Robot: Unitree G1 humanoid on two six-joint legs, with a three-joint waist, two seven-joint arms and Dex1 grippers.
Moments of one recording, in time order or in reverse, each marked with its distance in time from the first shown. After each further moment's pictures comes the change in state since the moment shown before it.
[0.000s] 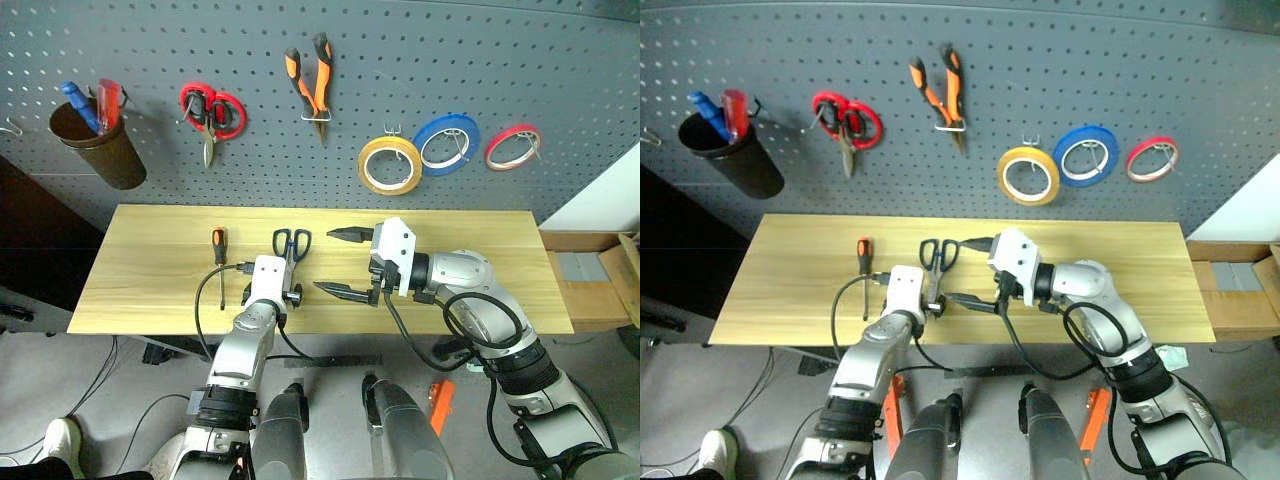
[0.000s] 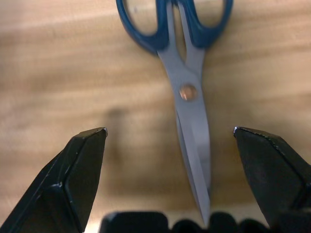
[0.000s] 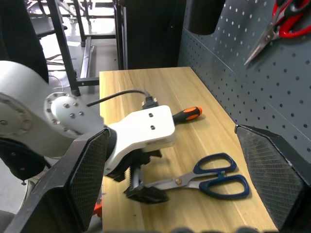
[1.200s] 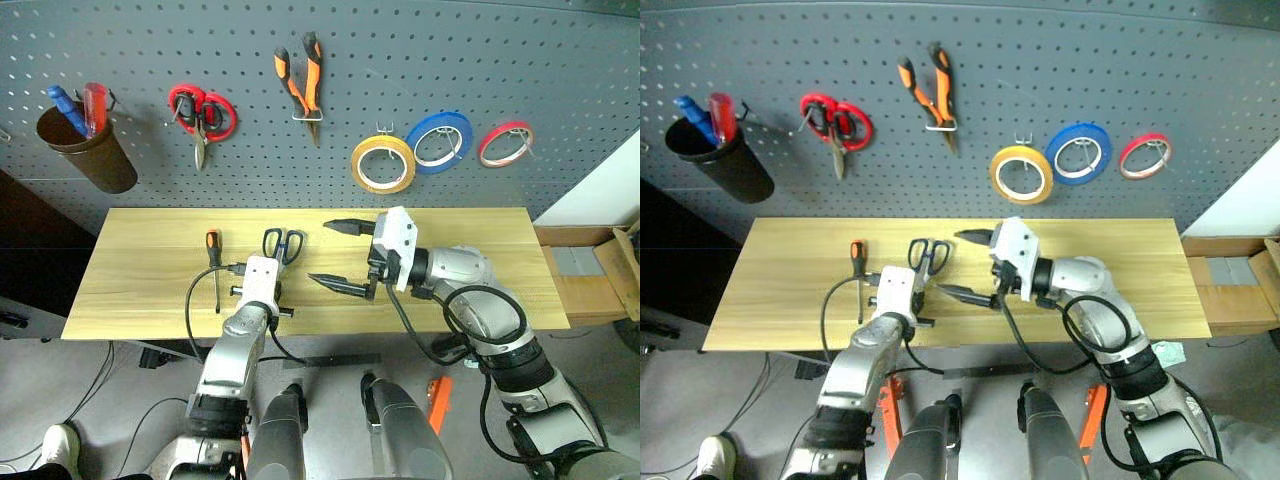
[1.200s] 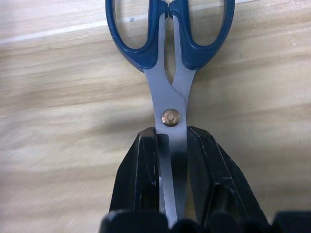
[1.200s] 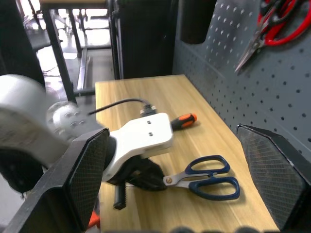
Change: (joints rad) left arm 0.107 0.023 0.016 -0.171 0.028 -0.020 -0.035; right arm -0.027 0.058 -0.048 -0.009 0.073 0.020 -0.014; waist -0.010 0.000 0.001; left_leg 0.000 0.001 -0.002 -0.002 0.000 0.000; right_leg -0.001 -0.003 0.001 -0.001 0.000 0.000
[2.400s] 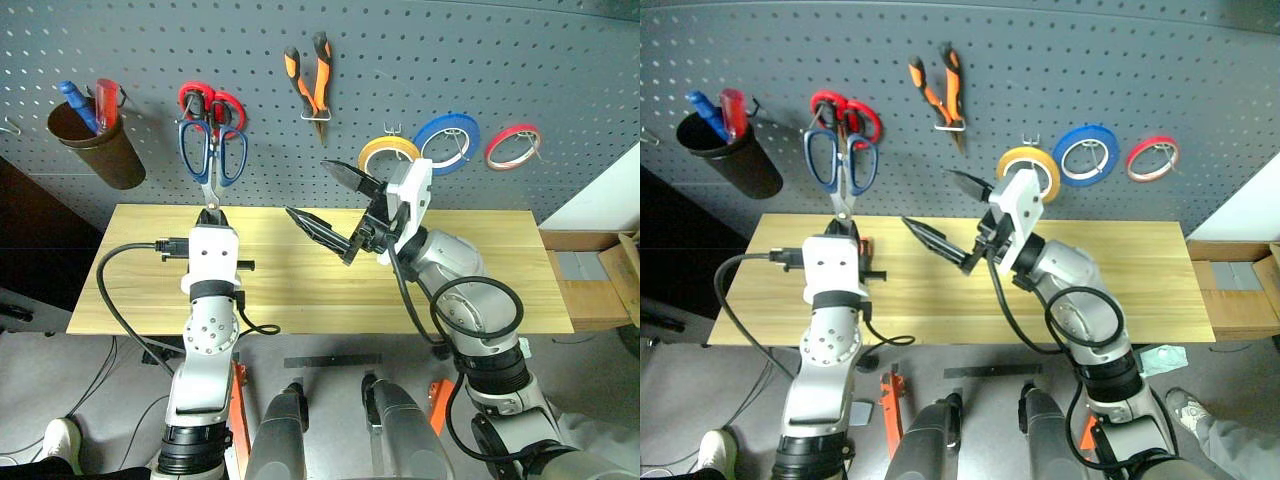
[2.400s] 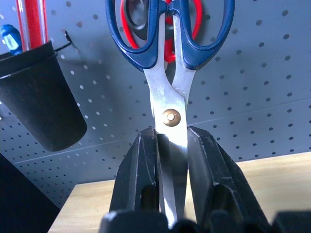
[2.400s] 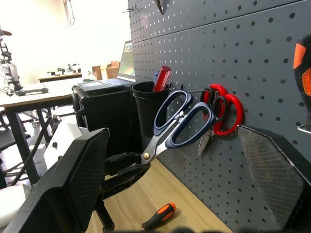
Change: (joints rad) left arm 0.078 0.029 0.071 -0.276 0.222 -0.430 0.182; right arm -0.023 0.188 -0.075 -0.102 0.085 0.029 -0.257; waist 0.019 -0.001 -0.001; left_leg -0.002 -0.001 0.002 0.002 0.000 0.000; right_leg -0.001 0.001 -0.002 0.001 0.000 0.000
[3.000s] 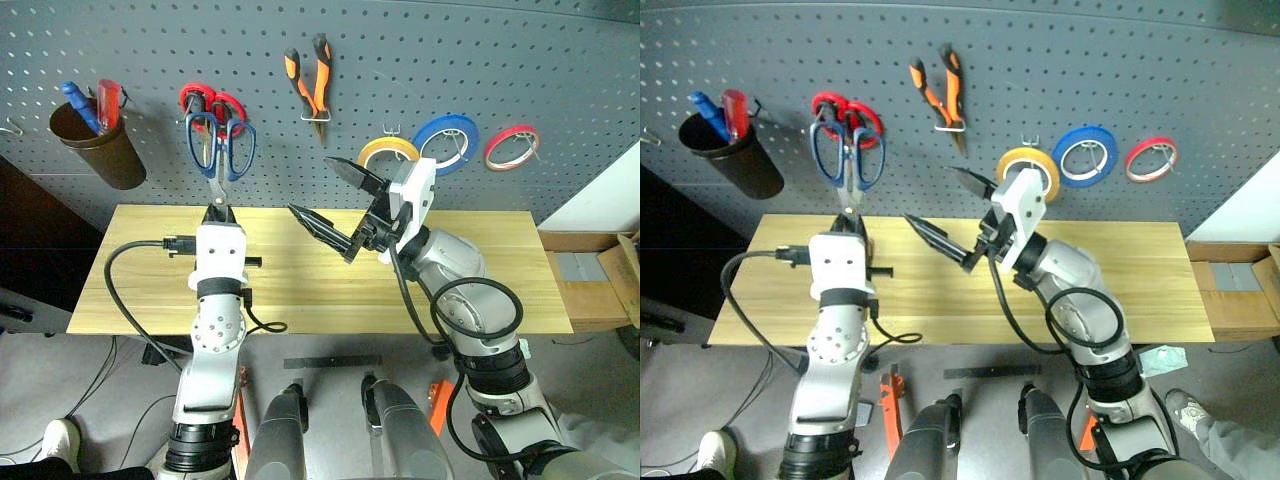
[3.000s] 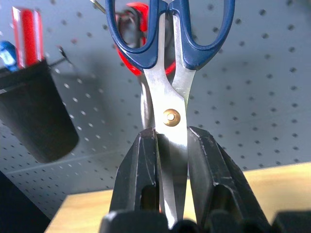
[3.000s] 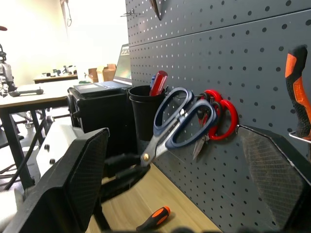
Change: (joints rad) left arm -0.023 -0.020 -0.007 -0.004 0.025 -0.018 0.000; right arm 0.003 0.001 0.000 0.014 -0.006 -0.029 -0.008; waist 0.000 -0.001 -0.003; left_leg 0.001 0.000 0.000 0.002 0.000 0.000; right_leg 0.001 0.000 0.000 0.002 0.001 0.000
